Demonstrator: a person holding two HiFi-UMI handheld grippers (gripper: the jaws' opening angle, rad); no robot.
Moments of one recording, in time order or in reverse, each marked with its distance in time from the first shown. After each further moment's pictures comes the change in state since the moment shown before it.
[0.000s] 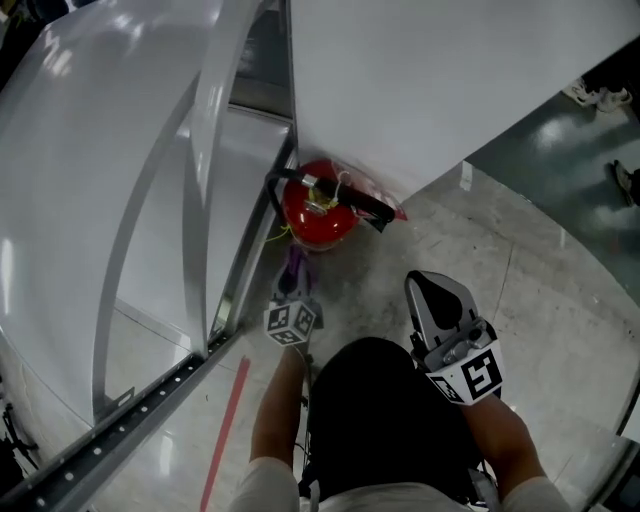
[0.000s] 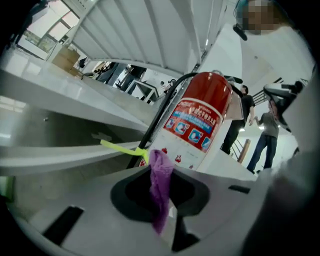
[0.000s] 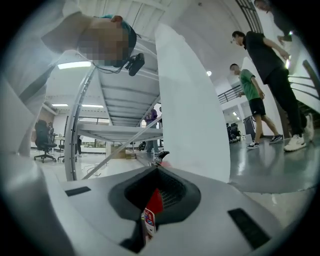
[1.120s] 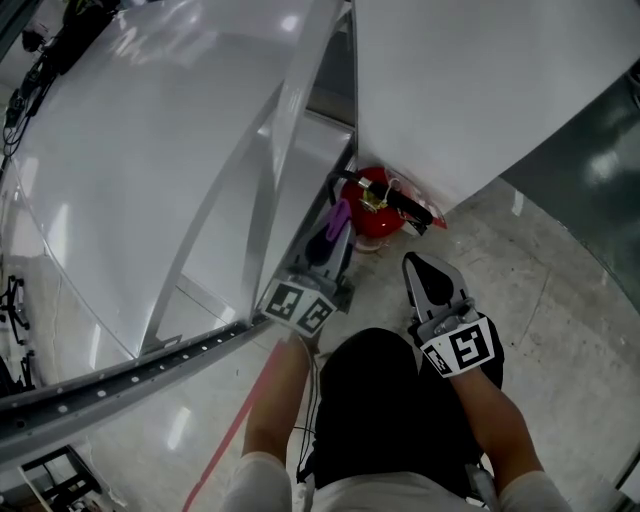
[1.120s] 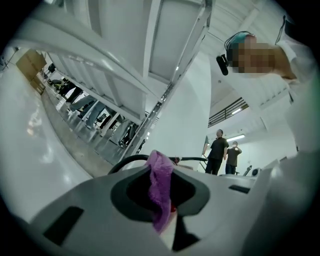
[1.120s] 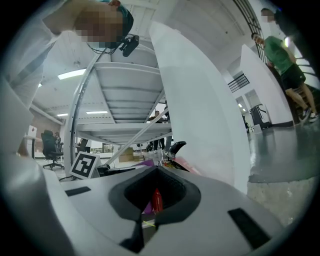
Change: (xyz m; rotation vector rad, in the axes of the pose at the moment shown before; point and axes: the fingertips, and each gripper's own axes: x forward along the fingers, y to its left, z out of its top) left arm -0.038 -0.136 0.233 0.120 -0.235 -0.371; right arm 0.053 0.021 -0.017 0.076 -0.012 0.099
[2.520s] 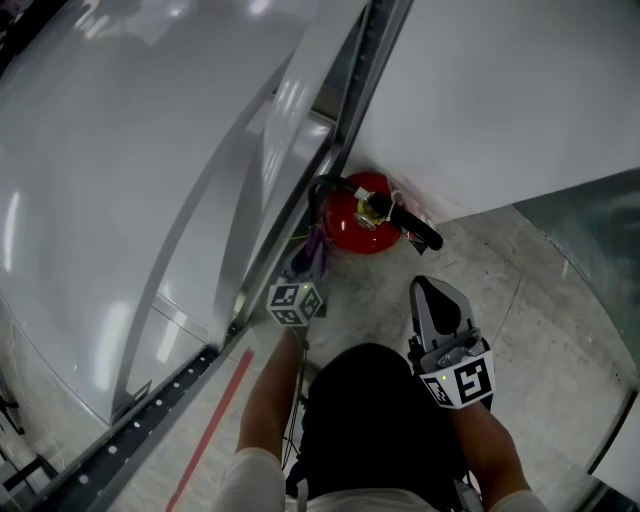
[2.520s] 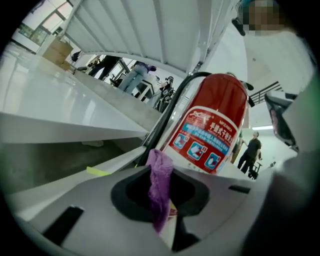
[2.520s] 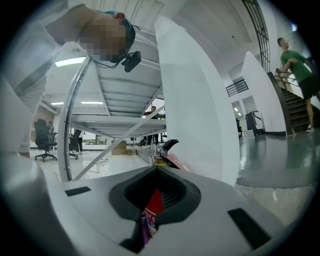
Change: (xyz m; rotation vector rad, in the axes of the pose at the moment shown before) left arm -0.028 0.125 -0.214 -0.130 0.273 0.283; right arm -0.010 -0.011 -0.002 -0.064 0.062 -0.091
